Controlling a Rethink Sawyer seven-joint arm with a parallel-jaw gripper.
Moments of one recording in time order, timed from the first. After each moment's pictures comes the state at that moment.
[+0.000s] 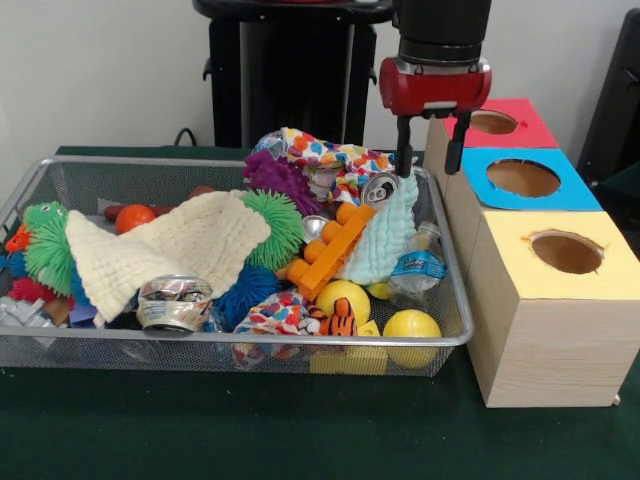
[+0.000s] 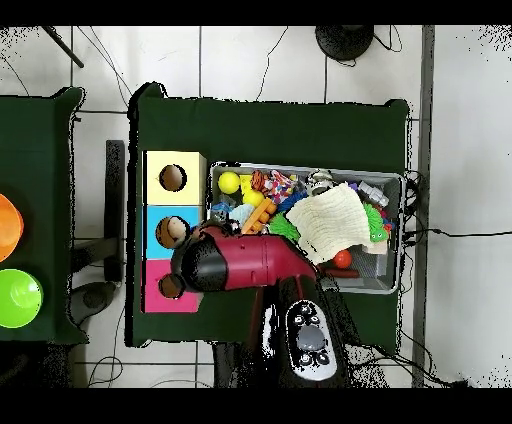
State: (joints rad) arm -0.17 -0.78 0.10 1.84 -0.17 0.35 1.58
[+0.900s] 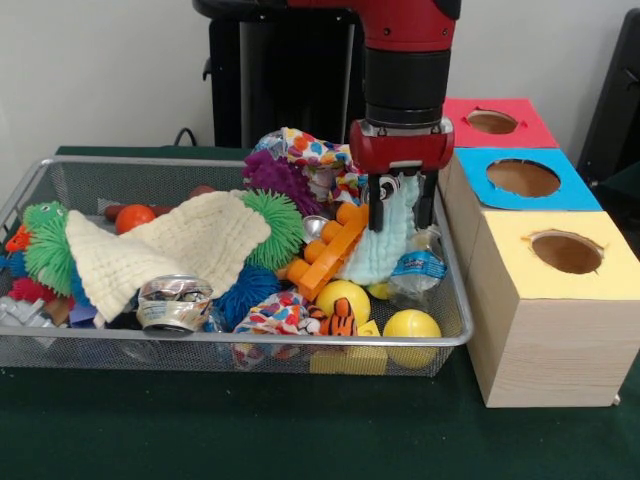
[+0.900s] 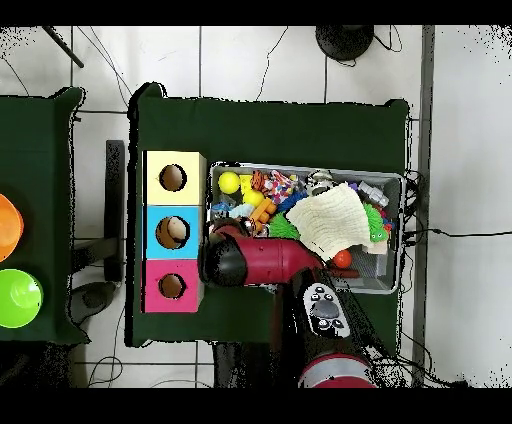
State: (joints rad) arm -0.22 -0.63 0.10 1.84 -0.17 0.13 1.58
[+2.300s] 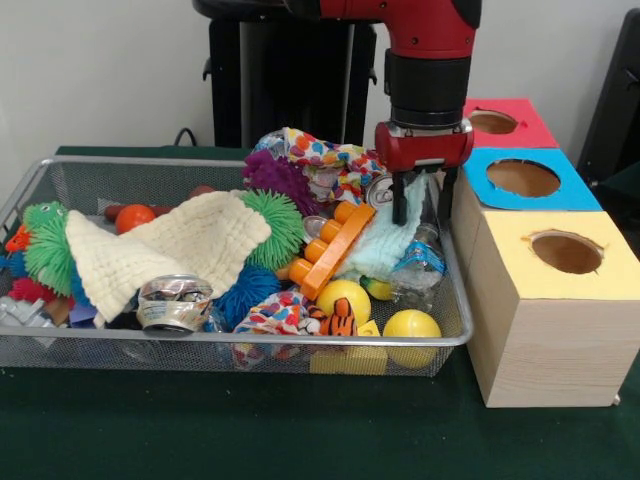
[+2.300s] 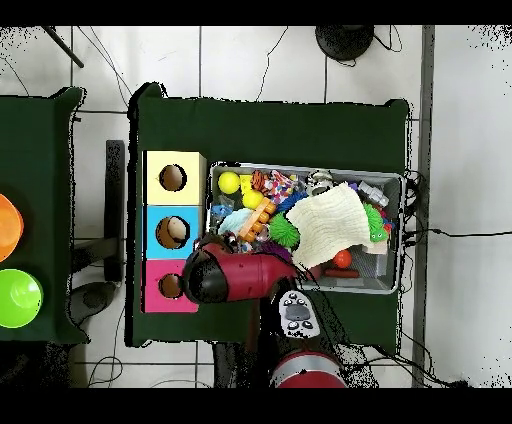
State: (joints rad) arm -0.14 -0.60 0.06 1.90 -0.16 0.06 1.58
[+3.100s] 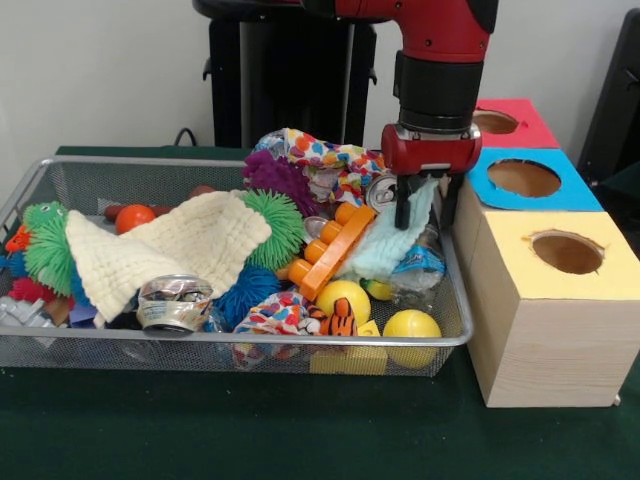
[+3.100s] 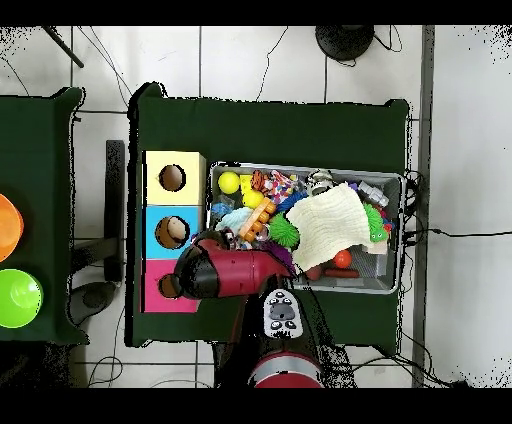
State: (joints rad) arm -0.07 -0.58 0.00 1.86 -0.11 0.08 1.58
